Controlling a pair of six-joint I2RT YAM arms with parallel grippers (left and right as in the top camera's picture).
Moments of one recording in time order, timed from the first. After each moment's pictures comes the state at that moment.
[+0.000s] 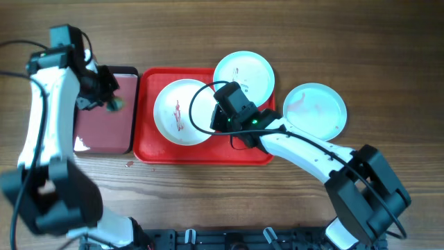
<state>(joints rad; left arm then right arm) 0.20 1.77 1.50 -1.12 0.09 -0.32 0.71 1.76 1.05 -0.26 -0.01 0.90</state>
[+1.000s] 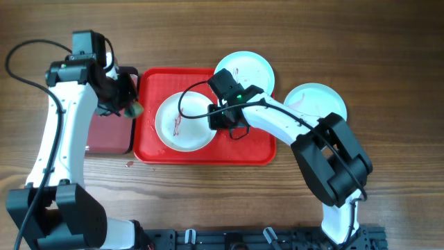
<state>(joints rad) 0.07 1.62 1.38 -1.08 0.12 -0.34 0.66 2.04 1.33 -0.53 -0.20 0.59</state>
